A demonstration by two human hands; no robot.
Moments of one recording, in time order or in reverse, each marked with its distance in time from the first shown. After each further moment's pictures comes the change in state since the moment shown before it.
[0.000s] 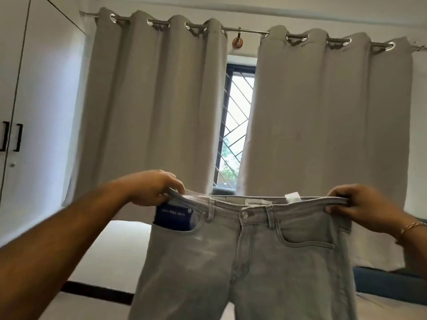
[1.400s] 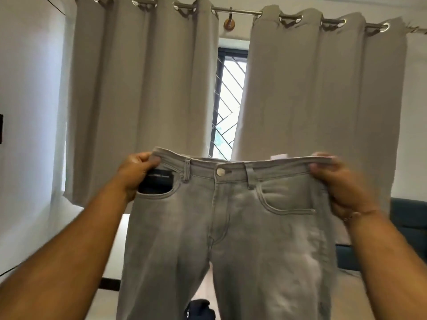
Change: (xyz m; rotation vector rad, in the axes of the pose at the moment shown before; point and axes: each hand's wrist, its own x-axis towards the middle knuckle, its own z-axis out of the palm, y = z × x) left_hand 0.023 -0.010 0.052 -1.422 0.632 -0.424; right_hand 0.010 -0.036 0.044 1.281 0.273 0.110
